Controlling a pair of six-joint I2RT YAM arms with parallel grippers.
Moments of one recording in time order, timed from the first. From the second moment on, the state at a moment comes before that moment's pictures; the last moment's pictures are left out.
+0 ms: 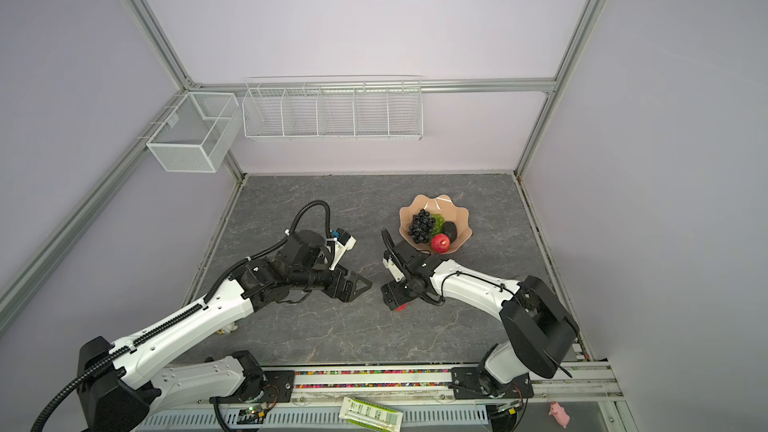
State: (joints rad) left arm -0.83 1.14 0.94 -0.56 0.30 -0.36; right arm 0.80 1.53 0.89 -0.59 -0.14 0.28
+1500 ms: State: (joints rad) left arm -0.82 1.59 1.27 -0.32 0.22 -0.29; right arm 0.13 1.91 1.48 -0.58 -0.08 0.13
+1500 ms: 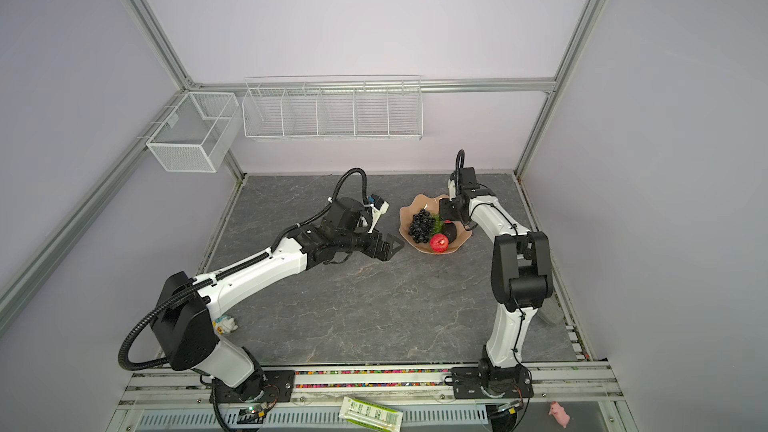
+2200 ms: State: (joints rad) left arm -0.80 1.55 1.19 -0.29 0.23 -0.29; right arm 0.12 1.98 1.57 -0.58 -0.08 0.11
